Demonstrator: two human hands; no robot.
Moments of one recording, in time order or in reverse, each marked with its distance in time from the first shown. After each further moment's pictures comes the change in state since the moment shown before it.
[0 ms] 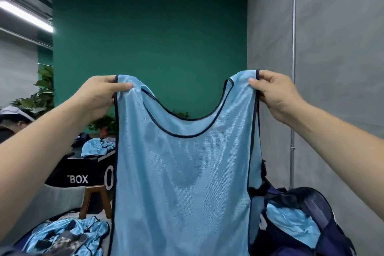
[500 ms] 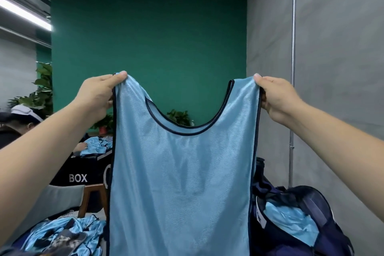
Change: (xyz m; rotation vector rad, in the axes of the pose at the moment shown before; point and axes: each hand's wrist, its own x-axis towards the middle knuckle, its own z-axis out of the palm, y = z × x) left_hand 0.009 -0.014 0.002 -0.133 0.153 0.023; right_hand 0.000 0.007 -0.002 0.048 0.057 0.166
